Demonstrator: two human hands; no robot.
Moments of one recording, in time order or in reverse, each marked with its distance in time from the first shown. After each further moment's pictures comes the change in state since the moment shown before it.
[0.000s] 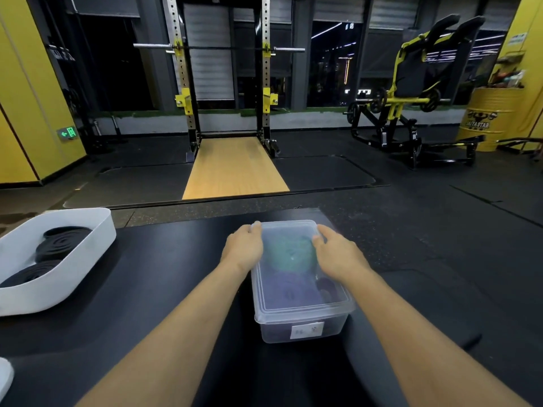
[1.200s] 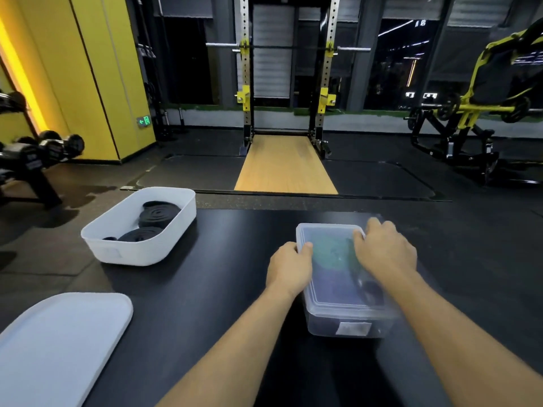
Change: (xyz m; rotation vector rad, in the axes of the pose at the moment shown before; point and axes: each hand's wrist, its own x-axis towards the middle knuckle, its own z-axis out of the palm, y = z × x) left_hand -0.081 -0.024 -0.046 -0.013 0.009 -0.028; right_hand -0.004 -0.053 0.022 -0.370 0.194 -0.067
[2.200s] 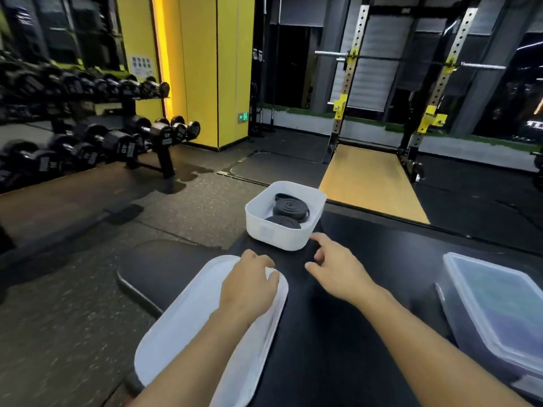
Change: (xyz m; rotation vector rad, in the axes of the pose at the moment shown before) left_hand -0.090 -0.170 -0.262 0.438 0.347 -0.046; right_hand -0.140 -0.277 0.056 0.354 -0.405 -0.689
